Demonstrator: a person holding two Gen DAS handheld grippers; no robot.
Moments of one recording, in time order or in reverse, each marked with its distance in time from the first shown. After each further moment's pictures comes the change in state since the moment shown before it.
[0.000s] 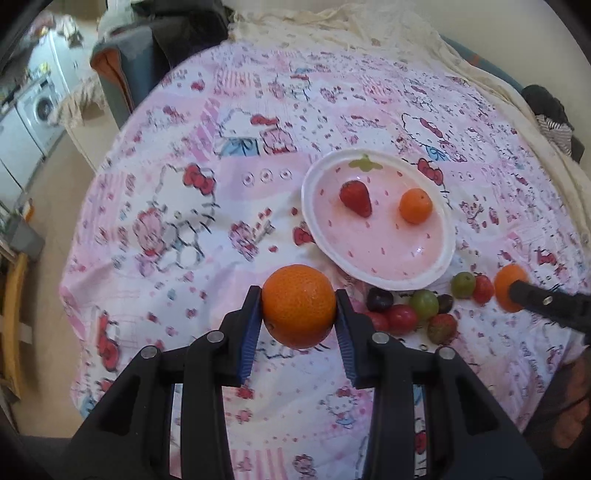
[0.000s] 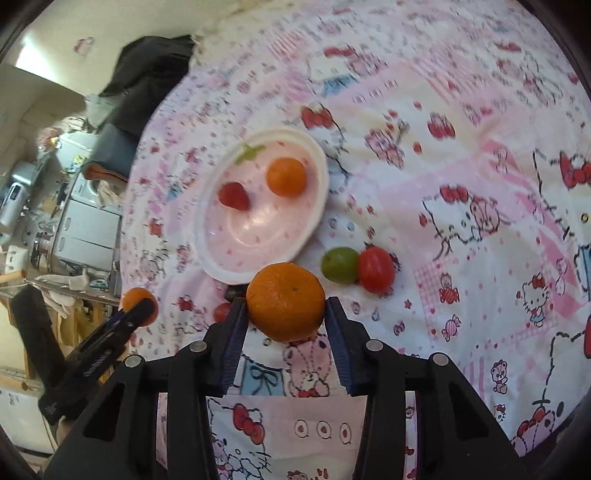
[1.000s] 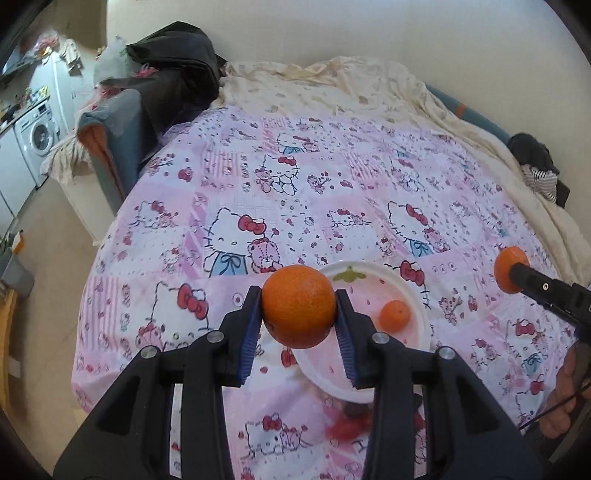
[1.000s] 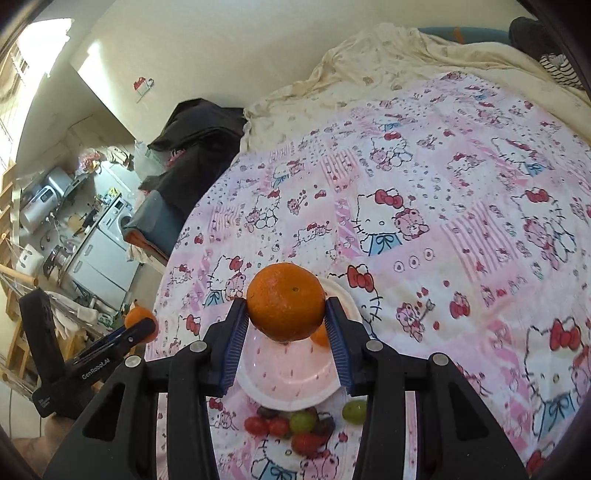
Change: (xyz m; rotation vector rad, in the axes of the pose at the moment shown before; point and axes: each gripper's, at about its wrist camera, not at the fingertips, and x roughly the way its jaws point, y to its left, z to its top) left arm -0.016 0.003 0.096 -0.007 -0.180 -0.073; right arm -0.043 0.037 0.088 -0.172 -0.308 0.045
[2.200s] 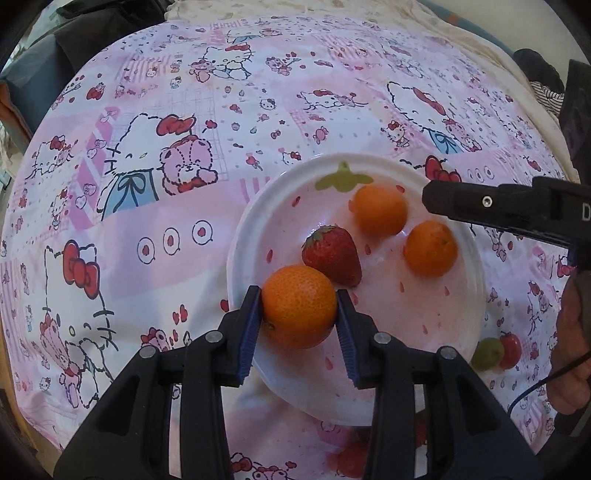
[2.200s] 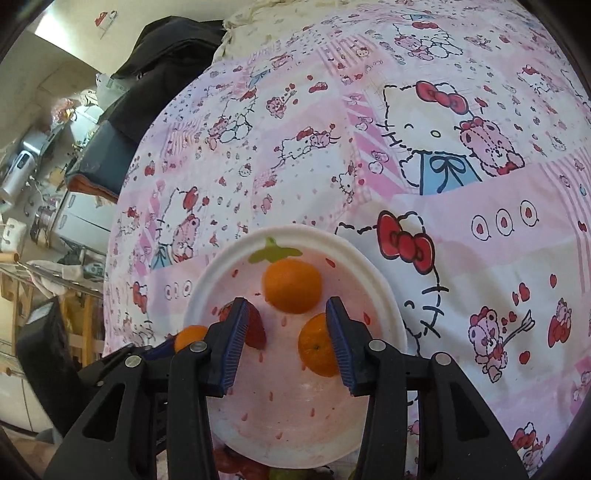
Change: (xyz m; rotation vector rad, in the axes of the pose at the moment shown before) left arm 0.135 -0.029 -0.041 0.105 0.329 -0.055; right arm 0.160 -0.025 -0.002 0.039 0.344 -0.002
